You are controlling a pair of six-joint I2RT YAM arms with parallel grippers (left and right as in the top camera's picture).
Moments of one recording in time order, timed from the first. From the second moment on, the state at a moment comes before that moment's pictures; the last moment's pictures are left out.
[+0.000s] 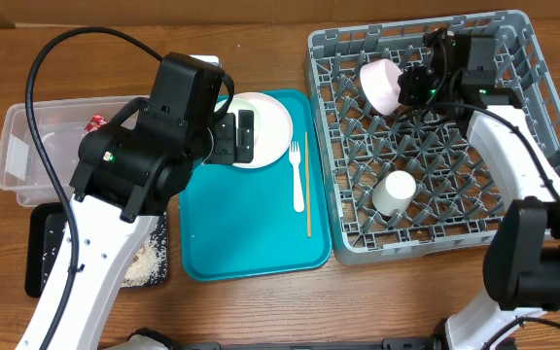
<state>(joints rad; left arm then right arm) -0.44 1.42 1.73 -1.23 -0.17 -0.34 -0.02 1.86 1.42 -0.38 -0.34 0.14</state>
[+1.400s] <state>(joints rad) -0.44 1.42 1.73 -1.23 -0.17 -0.34 -0.01 1.65 1.55 -0.98 -0.49 0.15</state>
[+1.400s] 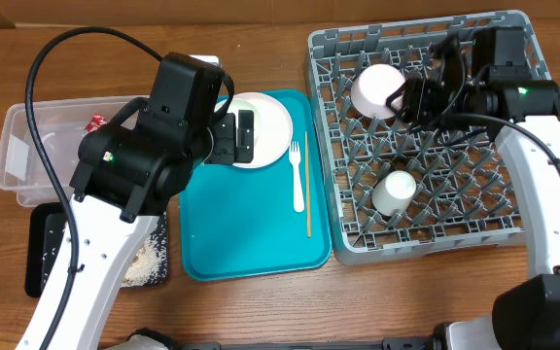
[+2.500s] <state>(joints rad) -0.44 1.42 1.73 -1.11 -0.17 -0.34 -0.01 1.66 1.55 -1.04 -0.50 0.15</state>
